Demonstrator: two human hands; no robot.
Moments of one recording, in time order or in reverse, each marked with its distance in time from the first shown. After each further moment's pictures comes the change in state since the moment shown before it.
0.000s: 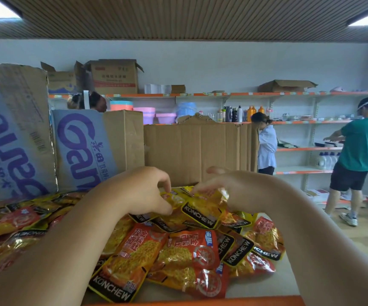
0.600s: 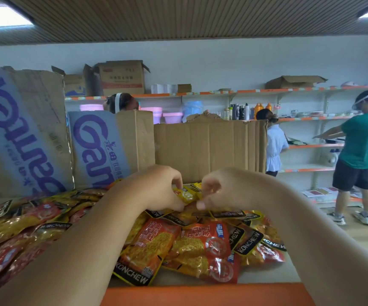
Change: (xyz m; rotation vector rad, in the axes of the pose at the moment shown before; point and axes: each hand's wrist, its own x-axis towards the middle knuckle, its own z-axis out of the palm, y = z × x) left_hand -0.001 0.005 0.005 0.050 0.036 0.003; right_hand 0.000 -0.027 0.009 0.100 0.078 -0.026
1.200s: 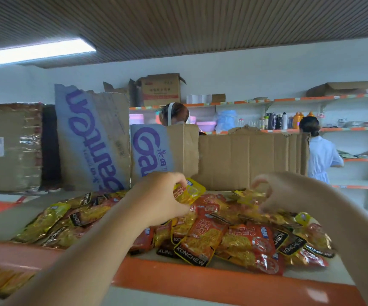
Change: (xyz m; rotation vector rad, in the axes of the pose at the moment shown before) left_hand -0.095 -0.058 -0.021 0.006 0.345 -0.075; right_hand 0.000 -0.005 -0.011 -0.087 0.050 0.200
